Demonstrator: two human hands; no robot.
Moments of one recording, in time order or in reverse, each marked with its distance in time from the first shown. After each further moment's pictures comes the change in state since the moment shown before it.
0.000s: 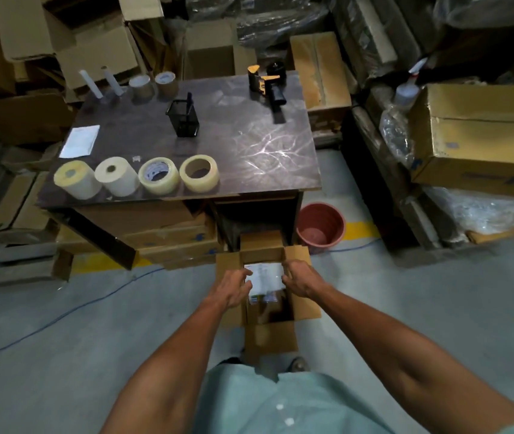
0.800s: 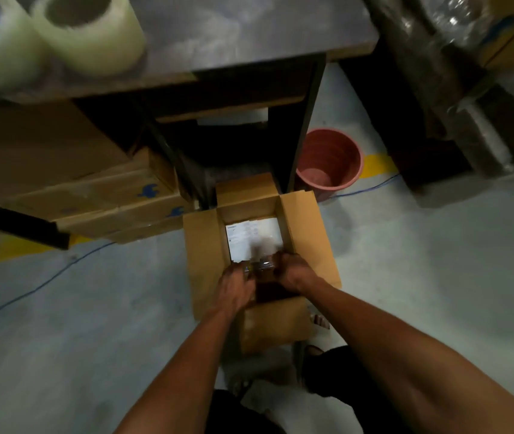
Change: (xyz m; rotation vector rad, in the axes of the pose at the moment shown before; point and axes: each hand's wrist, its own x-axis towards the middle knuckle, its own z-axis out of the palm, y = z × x) left_hand 0.191 -0.126 0.229 -0.157 0.011 -0.057; right_hand 0.188 0.104 0.250 0.122 -0.143 0.163
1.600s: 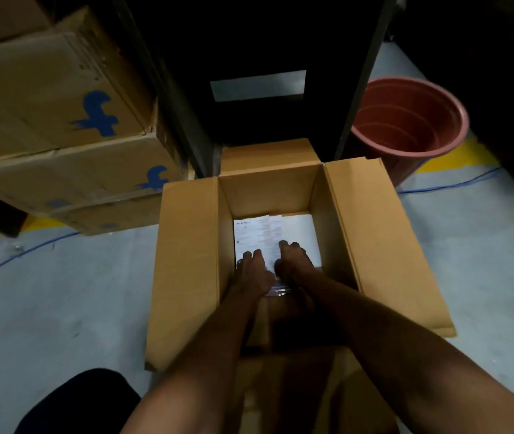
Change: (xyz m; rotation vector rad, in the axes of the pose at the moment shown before) left_hand 0.249 -0.139 0.183 0.120 0.121 -0.042; right_hand 0.296 0.091 0.175 0.053 0.162 0.015
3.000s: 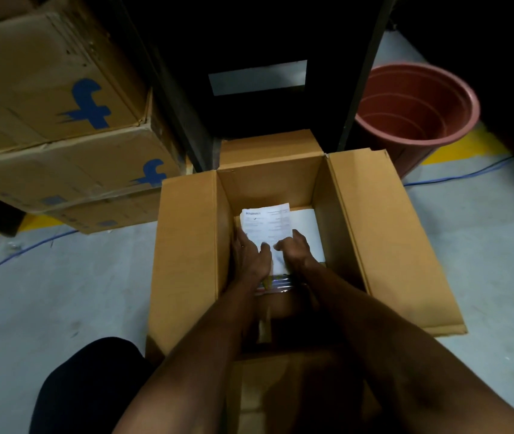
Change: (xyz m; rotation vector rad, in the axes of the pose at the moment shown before) left_hand 0.022 0.003 0.007 -0.516 0.215 -0.166; right_hand 0.017 0.005 0.007 0.843 0.108 0.094
